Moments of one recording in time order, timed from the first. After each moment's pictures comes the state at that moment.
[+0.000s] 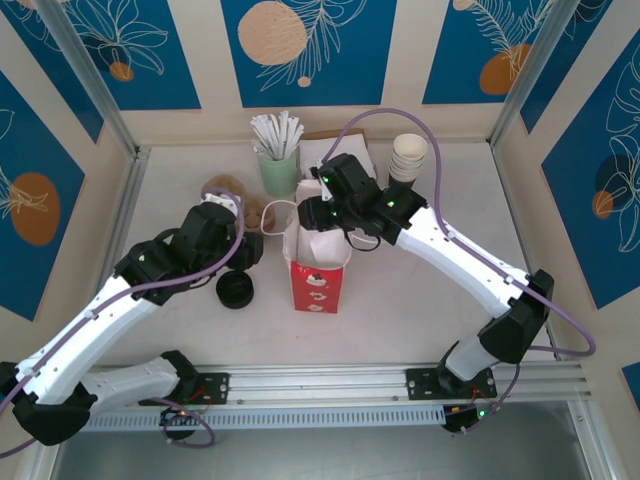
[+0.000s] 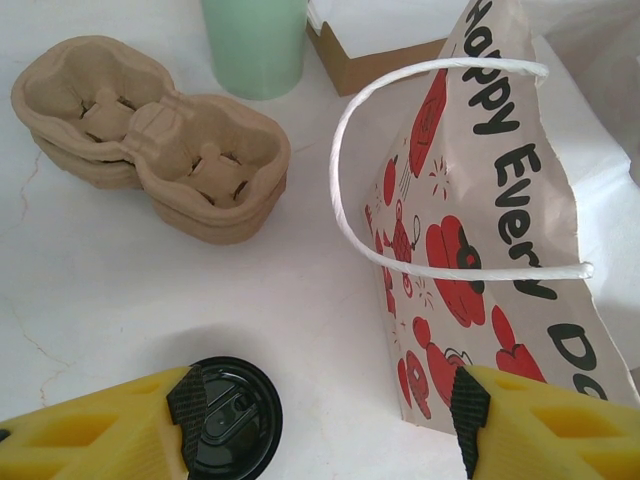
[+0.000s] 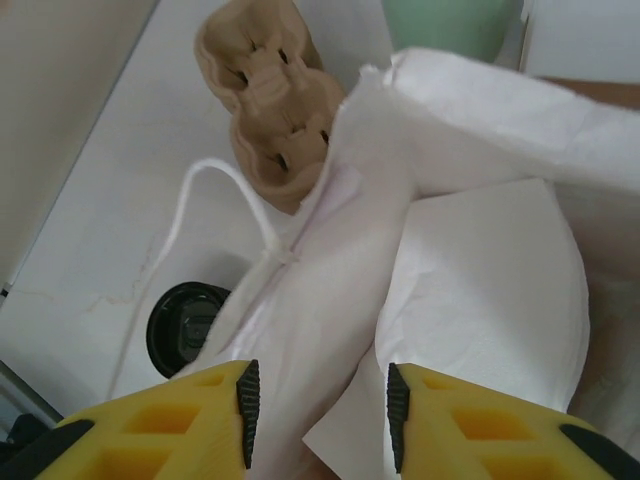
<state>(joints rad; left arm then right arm) -0.76 1.02 1.23 -0.98 -0.29 -0.44 0.82 1.52 1.60 -0.84 0.03 0.49</state>
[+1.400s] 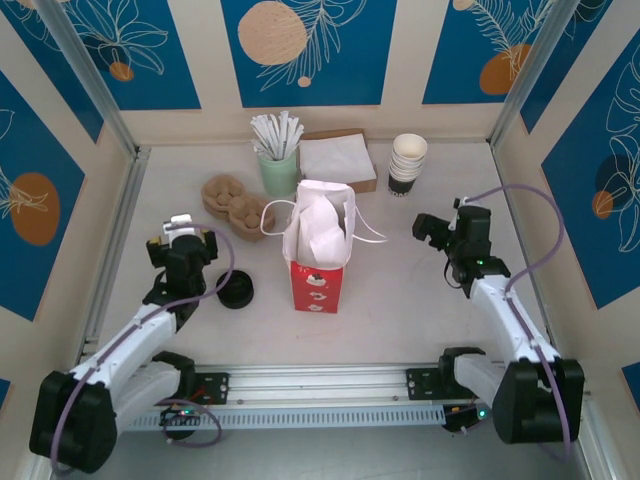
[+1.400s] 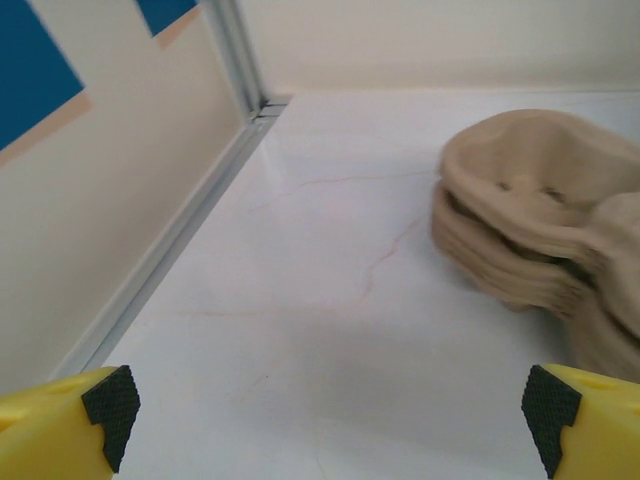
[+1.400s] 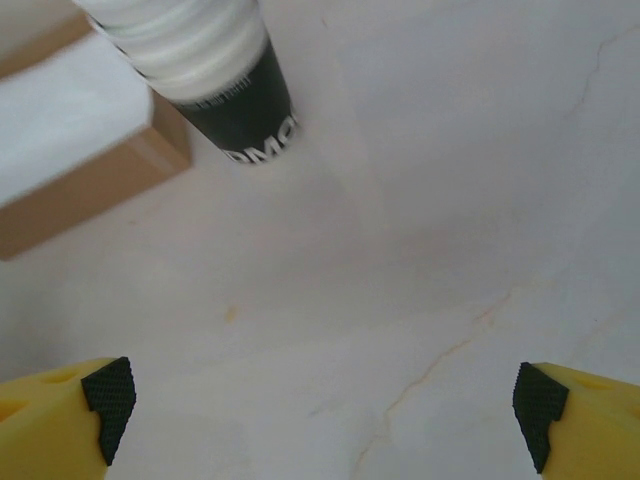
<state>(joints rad) -0.26 0.96 0.41 0.13 -0.62 -0.11 0.01 1.05 0.62 -0.19 0.01 0.34</state>
